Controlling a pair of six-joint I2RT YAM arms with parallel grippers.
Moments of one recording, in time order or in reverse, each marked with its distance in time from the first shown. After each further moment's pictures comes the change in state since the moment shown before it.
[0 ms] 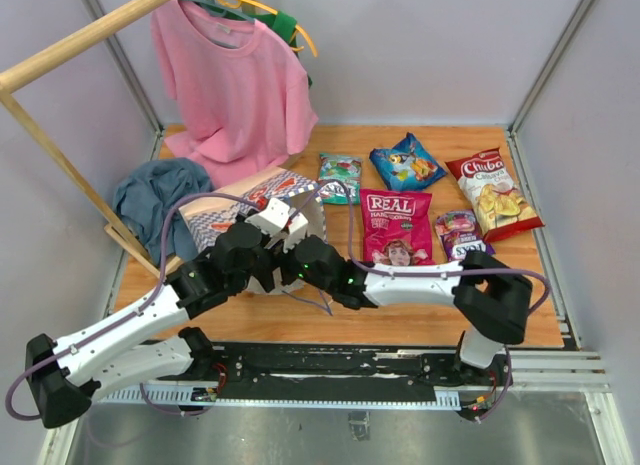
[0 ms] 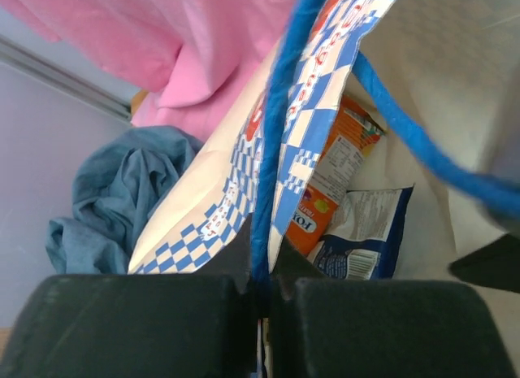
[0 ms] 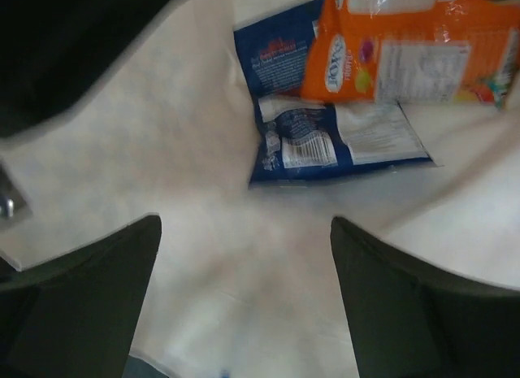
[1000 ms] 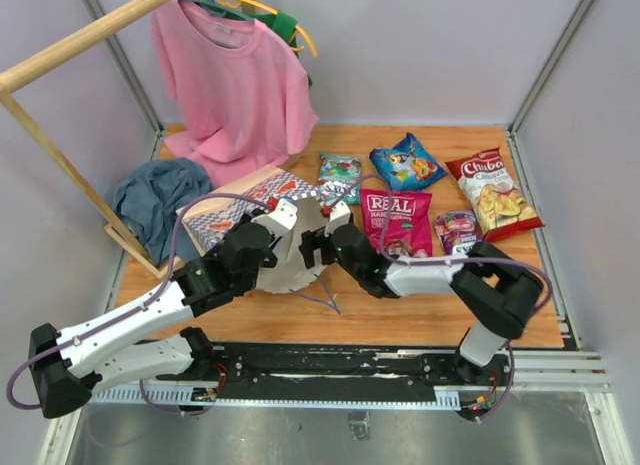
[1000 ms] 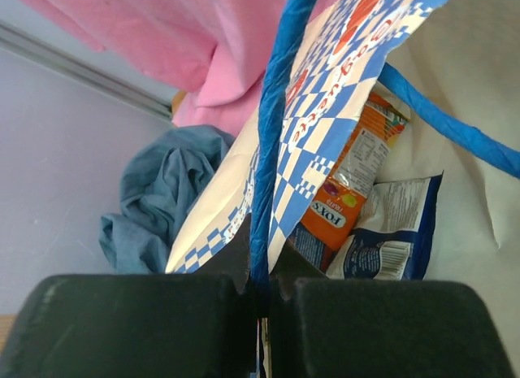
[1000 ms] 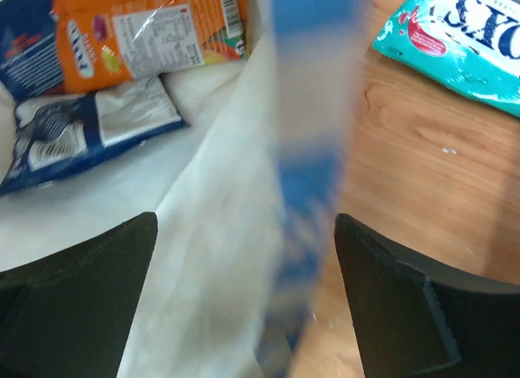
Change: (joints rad) left arm -0.058 0.048 0.038 -0.015 -0.126 0.086; right arm -0.233 0.077 -0.132 0.158 0.117 -0.108
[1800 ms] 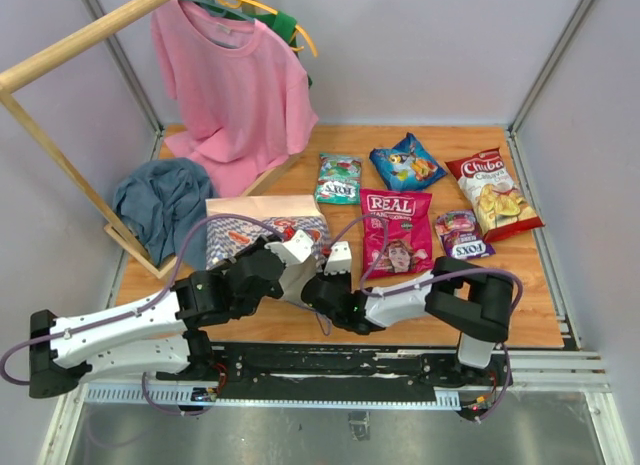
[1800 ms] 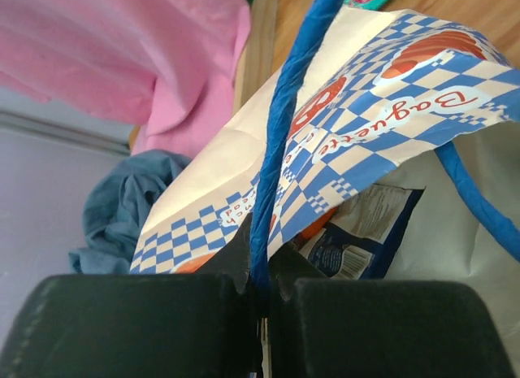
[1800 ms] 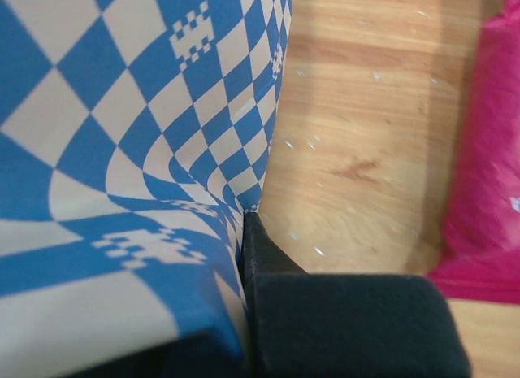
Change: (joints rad) left arm -0.239 -0.041 0.003 -0.172 0.008 -0.093; right arm 0.306 0.029 -0.080 -0.353 0.553 0.481
